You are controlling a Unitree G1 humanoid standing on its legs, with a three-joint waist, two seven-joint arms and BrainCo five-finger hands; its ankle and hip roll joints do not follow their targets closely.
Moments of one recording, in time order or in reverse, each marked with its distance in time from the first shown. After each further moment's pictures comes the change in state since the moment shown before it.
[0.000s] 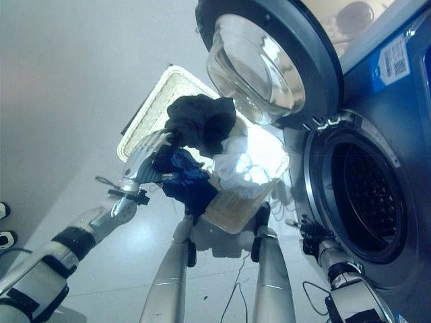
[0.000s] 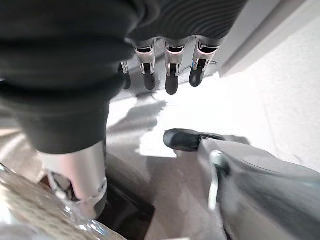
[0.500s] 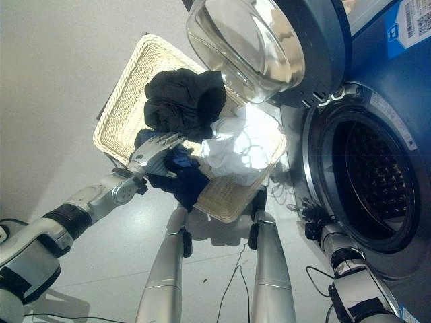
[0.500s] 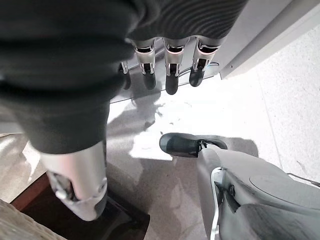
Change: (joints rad) left arm -0.133 0.065 -0.154 -0.024 -0.059 0.100 -0.300; right arm -0.053 -0.027 0.037 -0.021 0.022 0.000 0.023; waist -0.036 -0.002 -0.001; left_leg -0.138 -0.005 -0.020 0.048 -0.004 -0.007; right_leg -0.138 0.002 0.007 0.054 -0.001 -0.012
